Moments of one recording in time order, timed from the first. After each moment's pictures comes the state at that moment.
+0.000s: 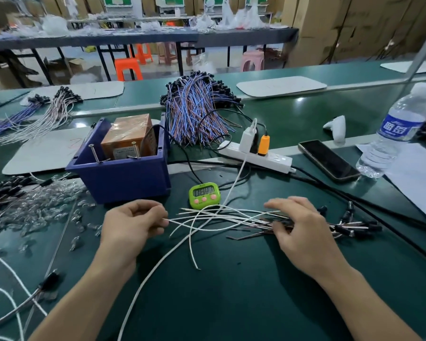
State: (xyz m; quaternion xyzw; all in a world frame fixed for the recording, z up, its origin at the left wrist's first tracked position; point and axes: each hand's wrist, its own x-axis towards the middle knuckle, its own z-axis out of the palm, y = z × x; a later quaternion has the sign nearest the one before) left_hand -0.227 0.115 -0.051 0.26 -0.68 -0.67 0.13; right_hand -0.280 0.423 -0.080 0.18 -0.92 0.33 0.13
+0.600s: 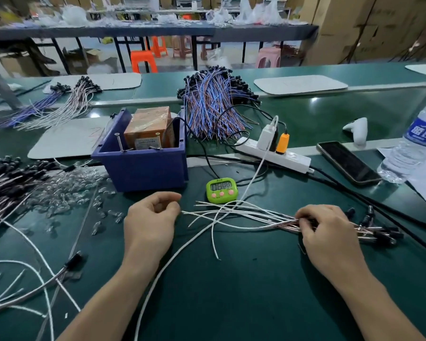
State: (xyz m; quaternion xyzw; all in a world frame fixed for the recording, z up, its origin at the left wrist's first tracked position) left_hand -0.223 0.122 -0.064 0.30 -0.74 -0.57 0.19; right_hand -0.279 0.426 -0.089 0.07 -0.94 0.30 0.16
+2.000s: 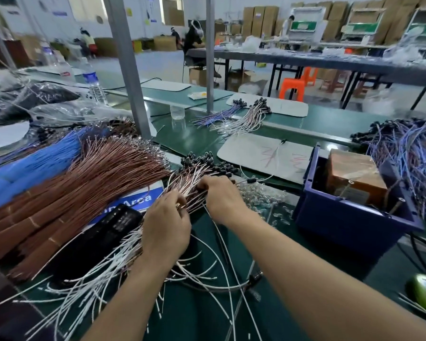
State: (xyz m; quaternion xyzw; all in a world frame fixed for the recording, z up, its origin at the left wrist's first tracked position) left_hand -0.091 -0.131 -0.074 0.43 -0.82 -0.15 0.35; right_hand -0.231 -0.090 -0.031 0.51 -0.82 0.24 -0.08
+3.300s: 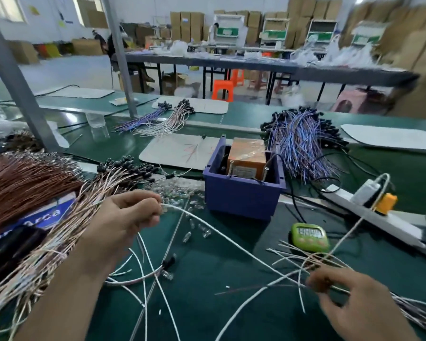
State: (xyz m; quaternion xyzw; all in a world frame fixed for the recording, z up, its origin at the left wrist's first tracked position) left_hand -0.115 -0.052 -0.004 0.17 -0.59 -0.75 0.24; right_hand -0.237 0.307 -0.018 0.22 -0.93 0.29 -0.04
